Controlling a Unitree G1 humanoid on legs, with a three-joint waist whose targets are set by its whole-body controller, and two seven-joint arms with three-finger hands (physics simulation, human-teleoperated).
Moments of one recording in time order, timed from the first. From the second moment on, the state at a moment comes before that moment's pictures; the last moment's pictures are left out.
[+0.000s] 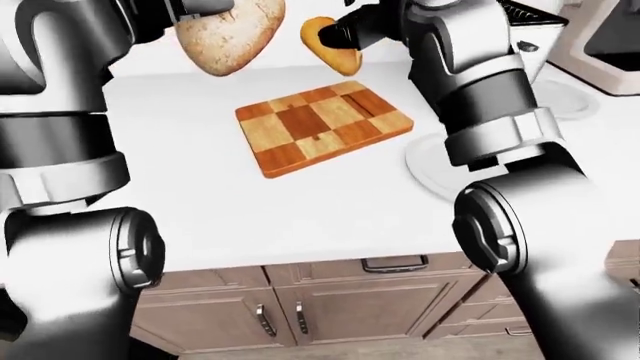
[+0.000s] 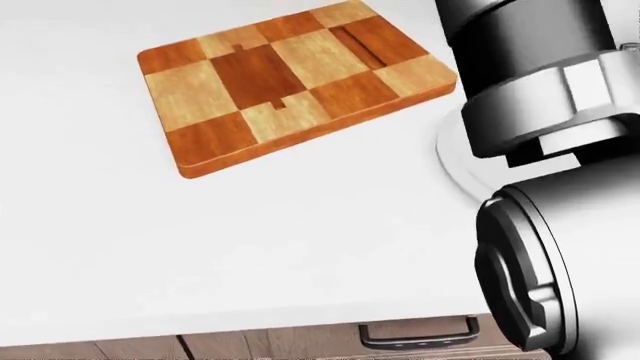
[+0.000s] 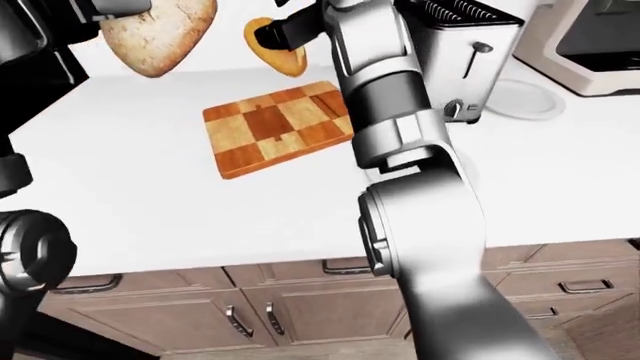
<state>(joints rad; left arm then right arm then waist) -1.41 0.53 0.18 0.41 -0.30 1.02 0.07 -1.64 -0.18 -0.07 0.96 -0.13 0.58 0.16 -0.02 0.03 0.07</state>
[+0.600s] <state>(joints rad) -1.35 0.44 0.17 0.50 -0.23 0.90 0.06 -1.53 -0.14 -0.03 1.22 -0.24 0.20 0.03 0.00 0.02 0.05</state>
